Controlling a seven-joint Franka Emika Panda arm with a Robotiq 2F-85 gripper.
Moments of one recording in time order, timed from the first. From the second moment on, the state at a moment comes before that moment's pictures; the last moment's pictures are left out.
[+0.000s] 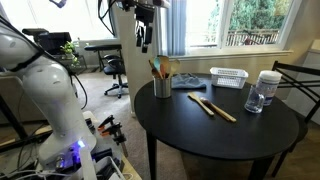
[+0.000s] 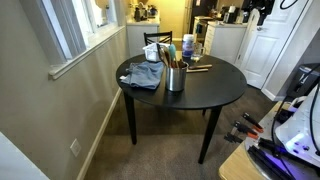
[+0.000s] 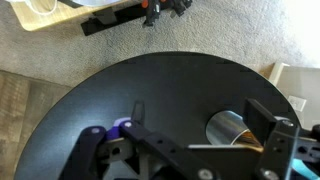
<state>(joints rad) -0.12 -0.54 -0.15 -2.28 0.09 1.59 0.10</state>
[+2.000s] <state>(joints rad) -0.25 0.29 -0.28 -1.76 0.46 1.83 0.23</state>
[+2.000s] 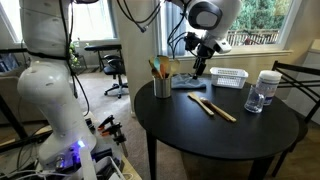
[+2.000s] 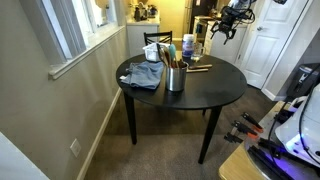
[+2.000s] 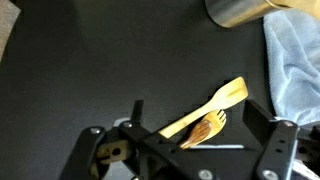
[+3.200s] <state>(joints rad) -0.25 0.36 -0.26 -1.71 0.41 1.92 0.23</state>
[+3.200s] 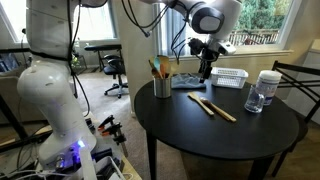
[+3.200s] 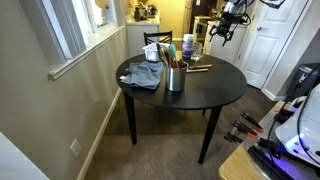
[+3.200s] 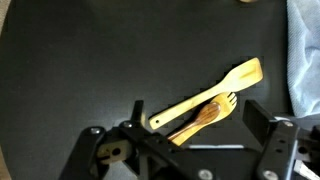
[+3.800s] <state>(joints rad) -0.32 0.59 -0.18 -1.52 0.37 1.97 -0.05</state>
